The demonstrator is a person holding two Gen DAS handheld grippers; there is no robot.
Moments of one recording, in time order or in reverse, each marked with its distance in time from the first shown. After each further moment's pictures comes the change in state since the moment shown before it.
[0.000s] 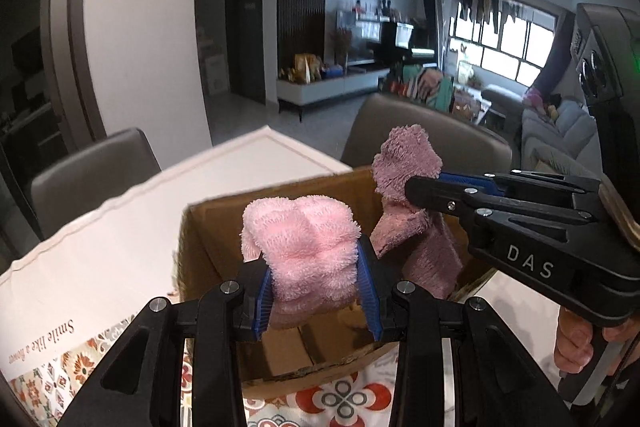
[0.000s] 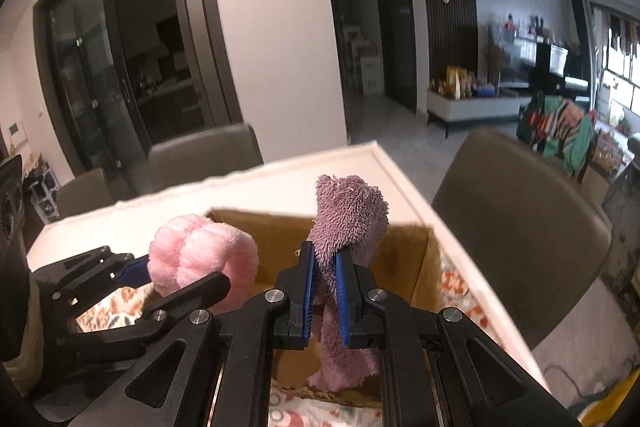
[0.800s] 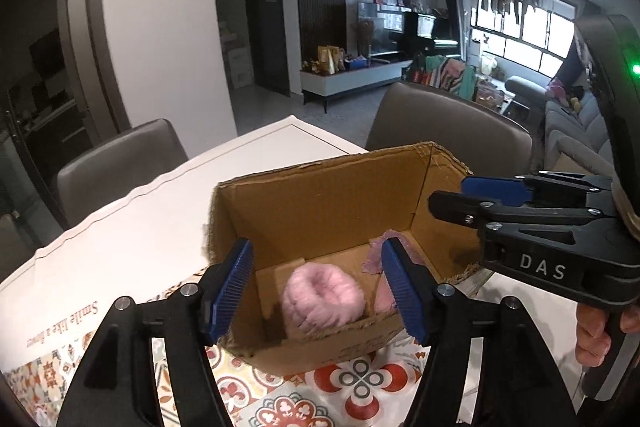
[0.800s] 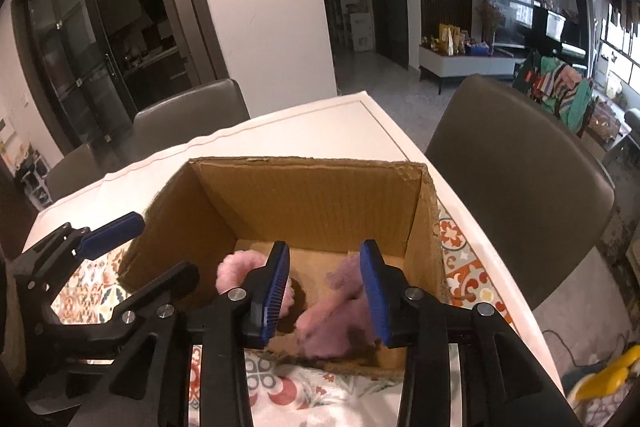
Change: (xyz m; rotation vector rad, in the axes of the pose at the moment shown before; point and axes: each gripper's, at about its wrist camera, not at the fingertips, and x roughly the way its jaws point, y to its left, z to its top) left arm -0.015 0.000 -0.010 -0.004 0.020 0.117; right arm 0.002 -0.005 -0.018 0.025 0.138 -0.028
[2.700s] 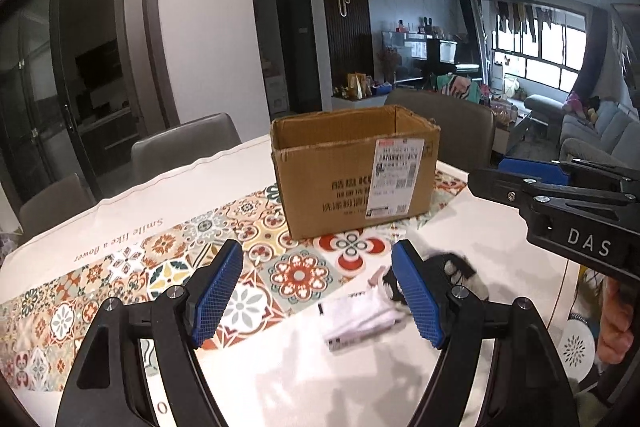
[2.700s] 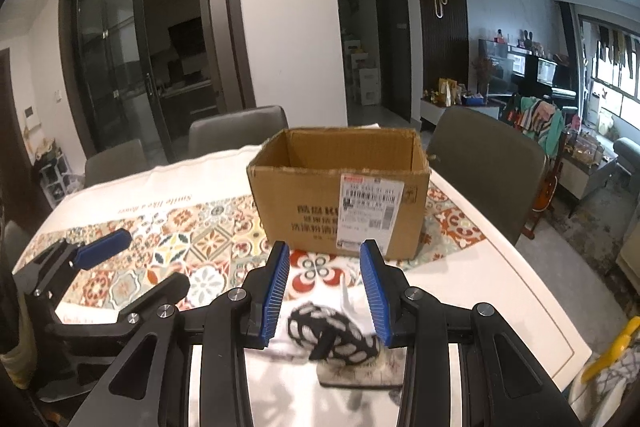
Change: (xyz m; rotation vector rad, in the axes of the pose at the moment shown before) left arm -0.169 -0.039 -0.152 -0.018 -0.119 0.130; right arm -0.153 0.057 -0.150 -0.056 -0.211 0.001
